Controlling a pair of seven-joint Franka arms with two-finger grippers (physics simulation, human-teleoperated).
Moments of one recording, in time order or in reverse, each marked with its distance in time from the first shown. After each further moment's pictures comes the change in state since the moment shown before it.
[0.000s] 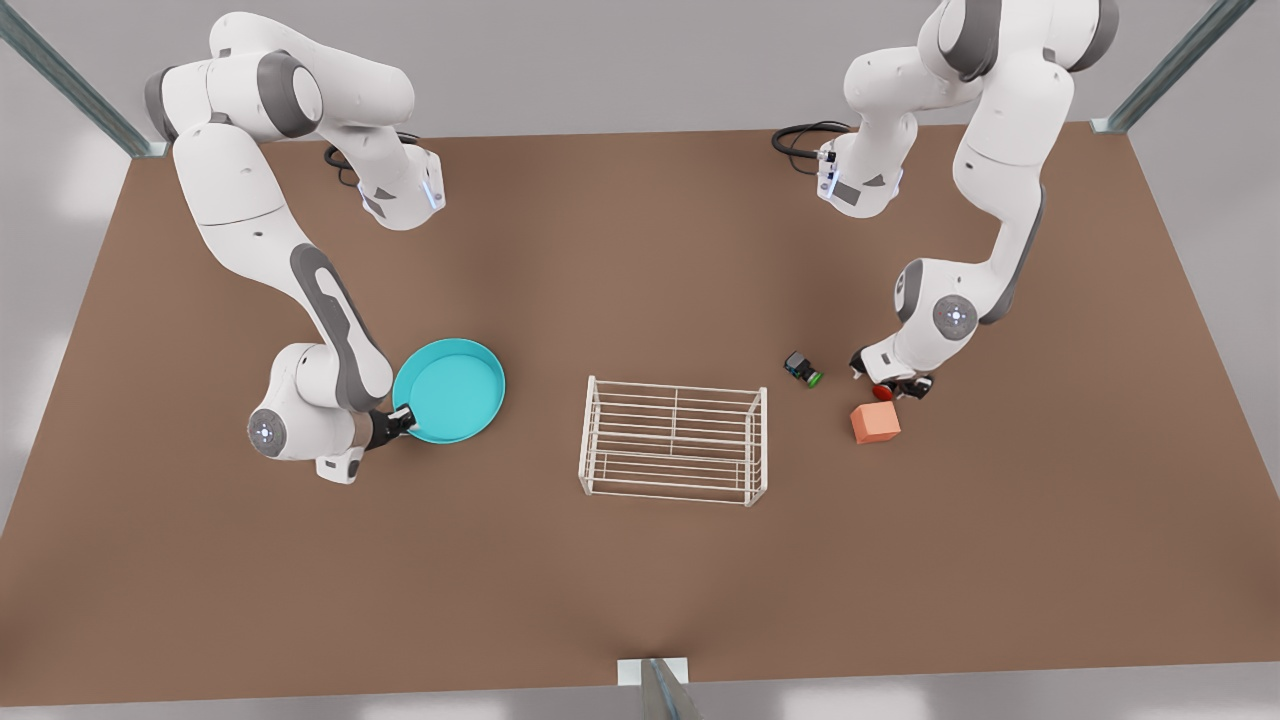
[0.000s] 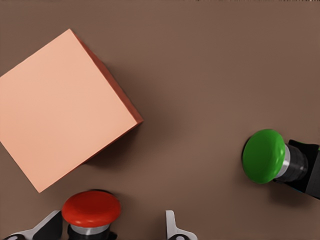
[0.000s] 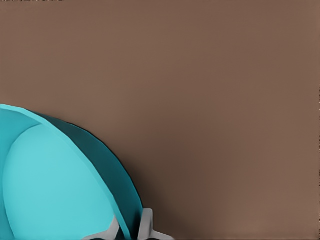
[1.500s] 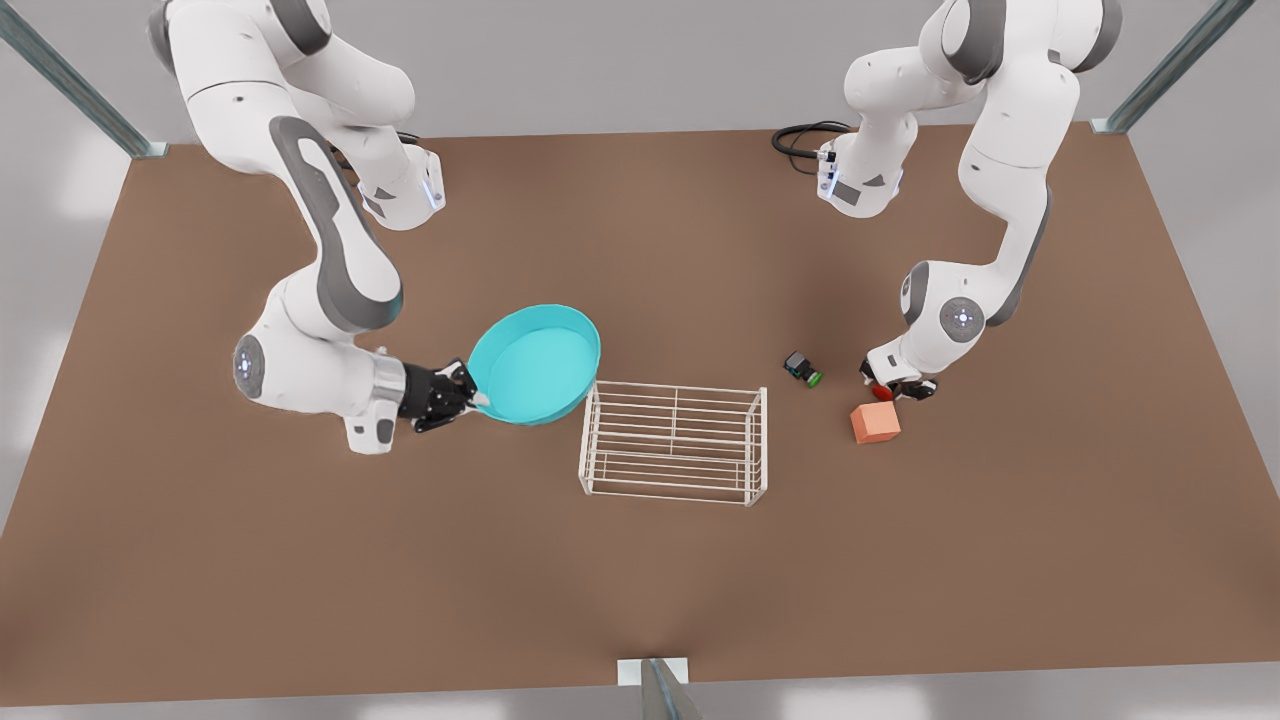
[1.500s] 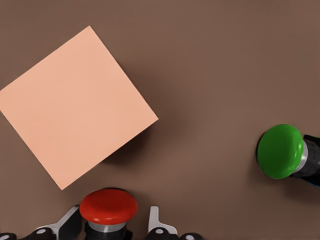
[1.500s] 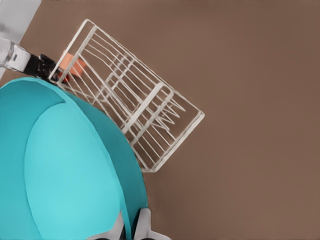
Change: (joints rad) left arm 0.028 0.004 -0.002 0.010 0.021 -0.002 0.024; right arm 0.042 -0.256 0.234 0.211 0.316 -0.199 0.025
